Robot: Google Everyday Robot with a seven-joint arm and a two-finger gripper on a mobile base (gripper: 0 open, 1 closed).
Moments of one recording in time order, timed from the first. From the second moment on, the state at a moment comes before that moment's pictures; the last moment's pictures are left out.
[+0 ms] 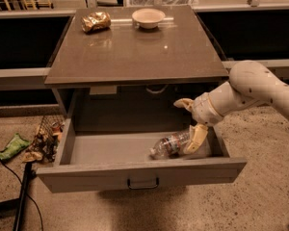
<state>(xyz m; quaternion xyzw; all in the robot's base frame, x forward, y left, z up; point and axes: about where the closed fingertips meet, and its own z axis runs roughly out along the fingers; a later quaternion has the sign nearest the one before) 0.559 -0.119 0.693 -0.69 0.63 0.21 0.28</state>
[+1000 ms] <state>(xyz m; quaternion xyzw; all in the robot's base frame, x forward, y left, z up) 0.568 -0.126 0.645 -0.68 0.64 0.21 0.28</state>
